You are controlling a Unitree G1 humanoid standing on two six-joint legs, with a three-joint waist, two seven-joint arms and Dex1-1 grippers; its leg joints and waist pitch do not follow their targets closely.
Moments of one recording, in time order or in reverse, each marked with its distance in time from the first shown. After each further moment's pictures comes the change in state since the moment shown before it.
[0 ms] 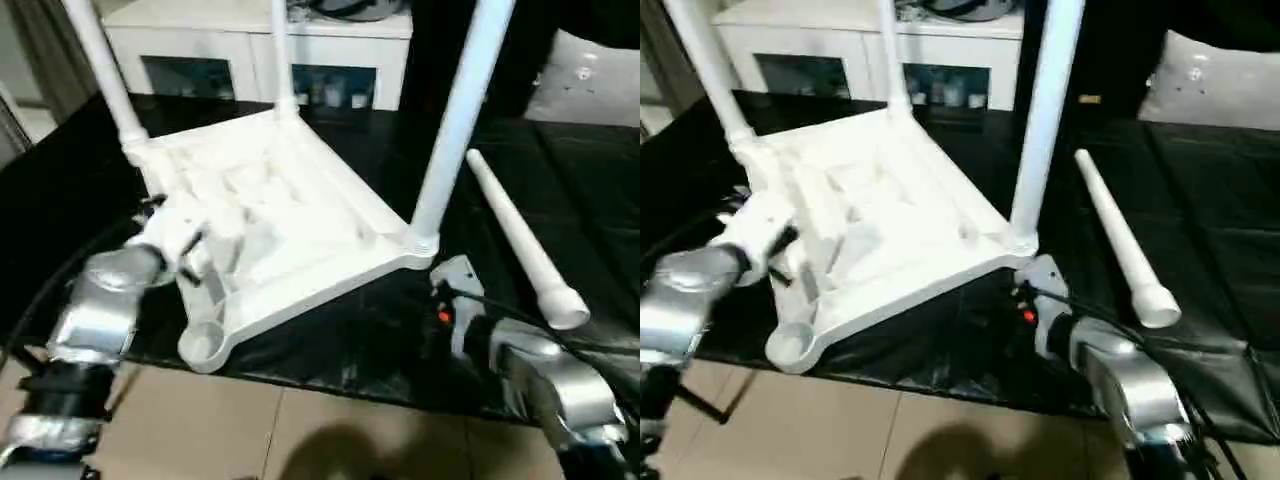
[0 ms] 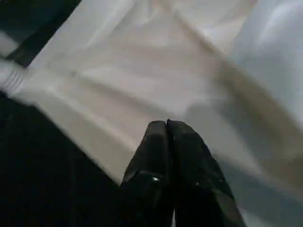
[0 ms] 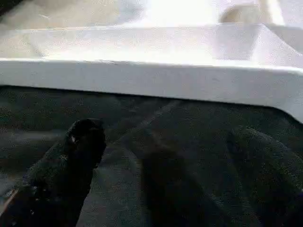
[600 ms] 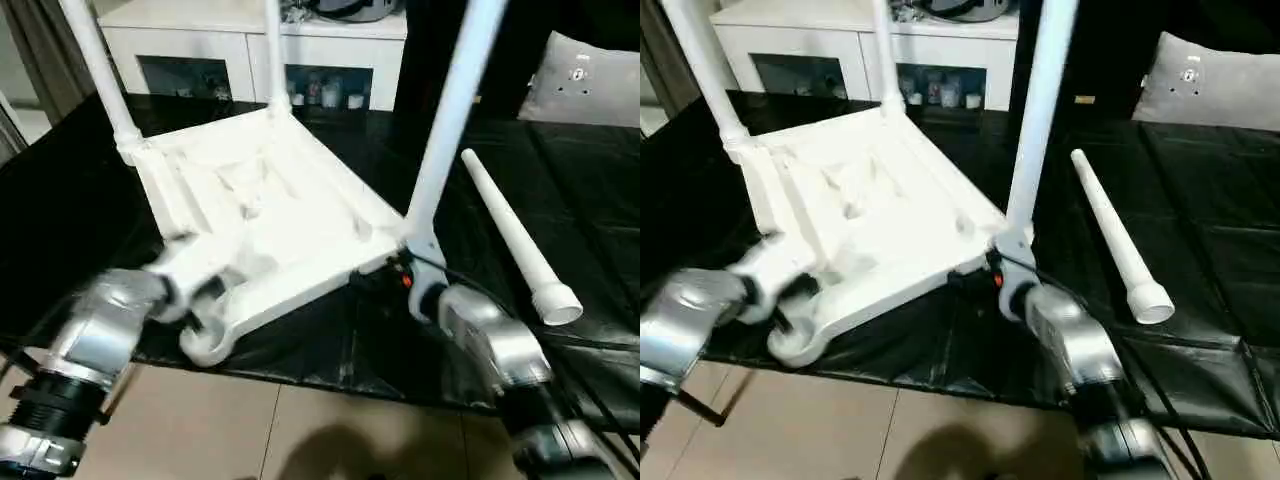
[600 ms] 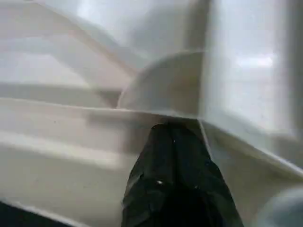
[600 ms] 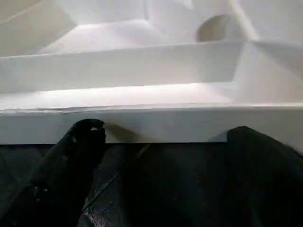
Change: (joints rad) left arm 0.026 0.107 -0.225 -0.073 -0.050 0.053 -0.397; right arm -0.266 0.173 0.015 0.426 -0.093 -0.134 -0.182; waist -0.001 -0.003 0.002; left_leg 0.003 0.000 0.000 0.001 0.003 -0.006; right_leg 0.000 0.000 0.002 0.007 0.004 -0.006
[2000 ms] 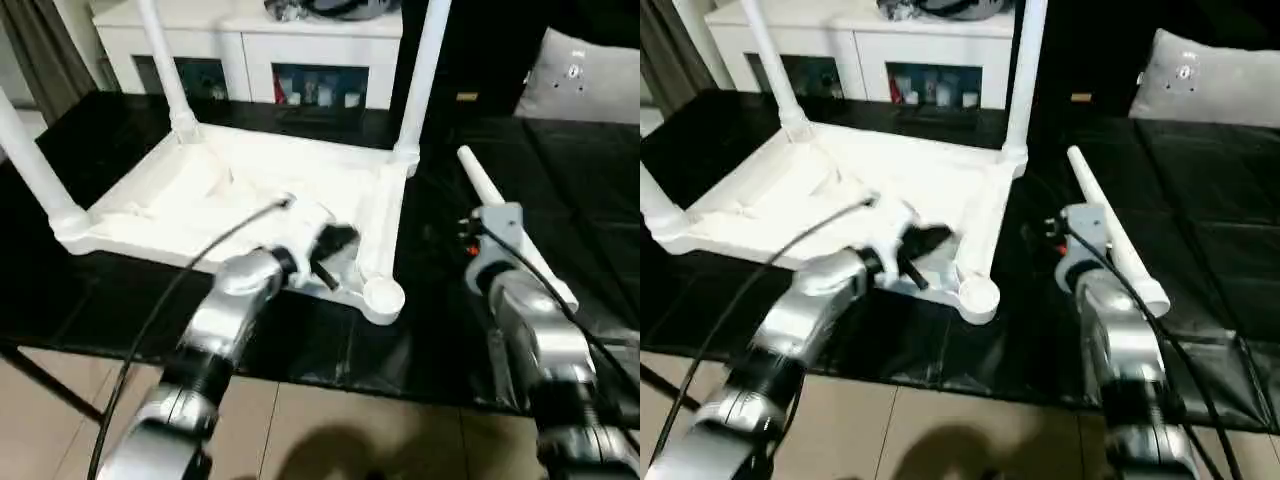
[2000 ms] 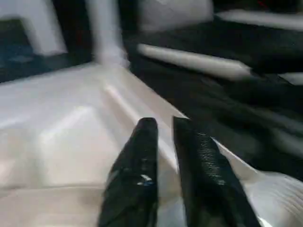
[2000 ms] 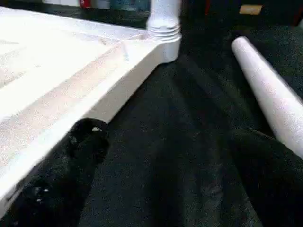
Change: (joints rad) left arm -0.114 -0.516 0.179 0.231 -0.226 -0.434 0.373; right arm 0.128 -0.026 -0.204 -0.291 -0.020 0.009 -0.277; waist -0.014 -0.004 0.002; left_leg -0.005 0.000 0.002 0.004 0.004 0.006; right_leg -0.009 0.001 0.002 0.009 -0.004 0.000
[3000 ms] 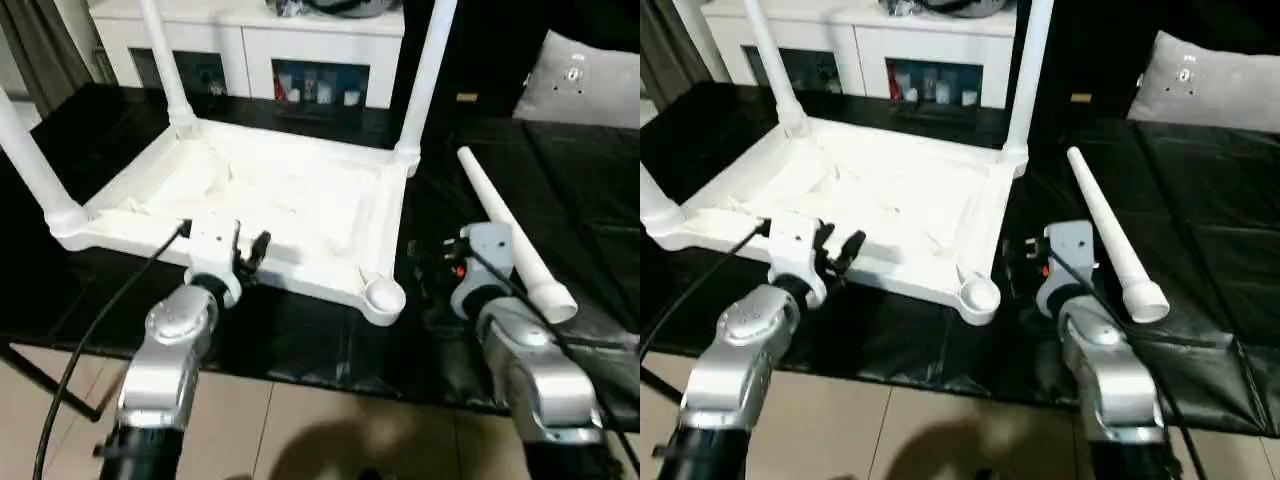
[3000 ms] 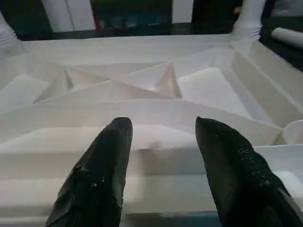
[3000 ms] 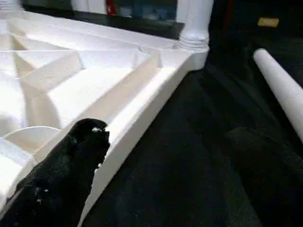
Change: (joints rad) left arm 0.294 0.023 0.088 -0.434 0.050 0.258 0.267; right arm 0.175 0.043 0.066 -0.356 0.007 0.117 -0.032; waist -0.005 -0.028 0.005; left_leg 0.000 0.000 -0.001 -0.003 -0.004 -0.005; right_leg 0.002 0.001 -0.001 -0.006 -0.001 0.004
